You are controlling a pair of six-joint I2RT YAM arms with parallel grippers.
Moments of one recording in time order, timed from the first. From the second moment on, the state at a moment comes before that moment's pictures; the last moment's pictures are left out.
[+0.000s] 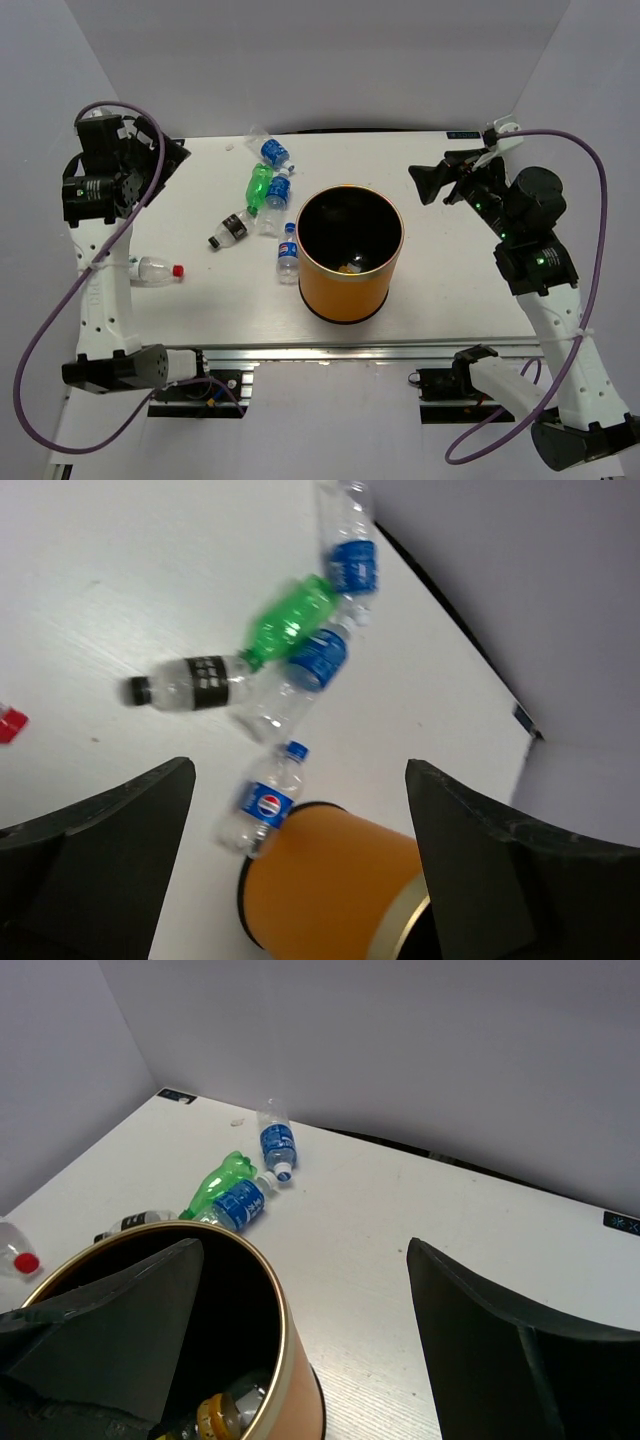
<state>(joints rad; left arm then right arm) 0.10 1.30 1.78 -1.03 0.06 -0.74 0.29 0.91 1.21 -0.24 -0.25 0.09</state>
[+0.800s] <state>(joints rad) 0.68 1.39 1.13 -0.85 -0.19 -0.56 0.29 1.06 1.20 -0.24 -0.33 0.10</state>
